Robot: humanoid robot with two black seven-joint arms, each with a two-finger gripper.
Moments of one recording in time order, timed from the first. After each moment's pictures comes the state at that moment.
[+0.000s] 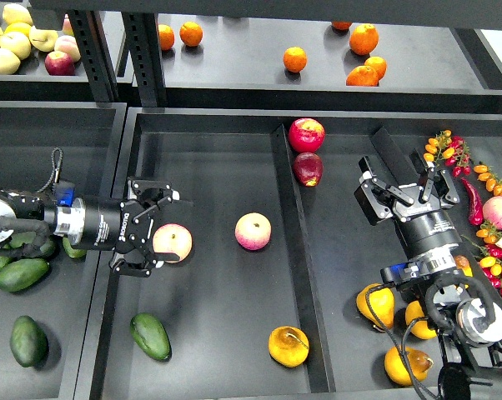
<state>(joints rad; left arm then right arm) -0.90 0.61 -0.14 -1.23 -0.05 -0.46 0.49 0.08 0.01 1.53 1.29 0.37 0.27 -0.34</state>
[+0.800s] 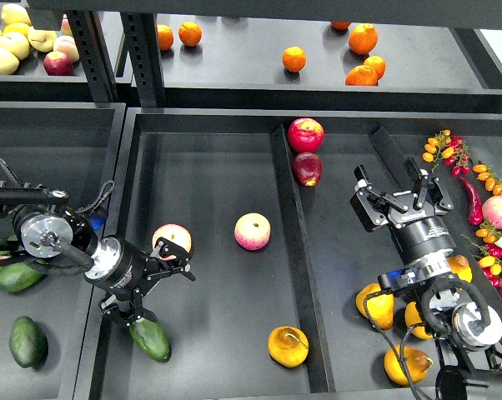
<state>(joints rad) -1.13 0.45 0.33 -1.23 -0.21 -0.22 0.49 0.08 0.01 1.52 1.26 0.36 0.27 -0.34</state>
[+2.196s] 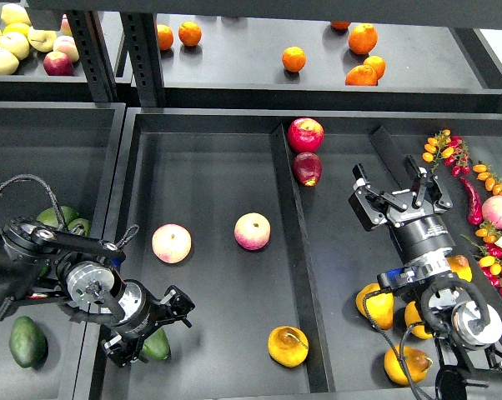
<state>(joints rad) -1.05 0.24 0.57 -1.07 -0.20 0.01 0.49 0.08 0.01 1.52 1.27 0.36 0.27 -0.34</state>
